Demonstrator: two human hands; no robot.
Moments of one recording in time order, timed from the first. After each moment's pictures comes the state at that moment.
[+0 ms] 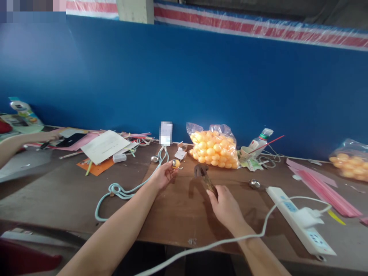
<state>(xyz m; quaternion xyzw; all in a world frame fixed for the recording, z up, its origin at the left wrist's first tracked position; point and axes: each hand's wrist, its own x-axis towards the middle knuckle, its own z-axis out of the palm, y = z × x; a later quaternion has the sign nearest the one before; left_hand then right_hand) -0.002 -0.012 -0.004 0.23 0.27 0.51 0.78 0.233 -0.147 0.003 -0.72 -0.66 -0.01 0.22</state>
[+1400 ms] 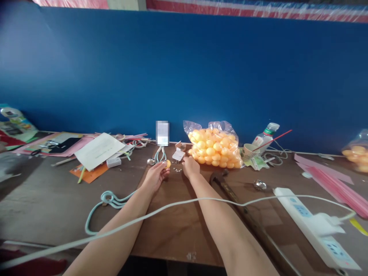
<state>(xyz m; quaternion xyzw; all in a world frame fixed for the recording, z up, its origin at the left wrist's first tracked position) -0.006 -0.002 -0.003 0.25 0.38 0.58 0.68 0.158 0.029 -0.002 -0.70 -0.69 0.07 0.17</state>
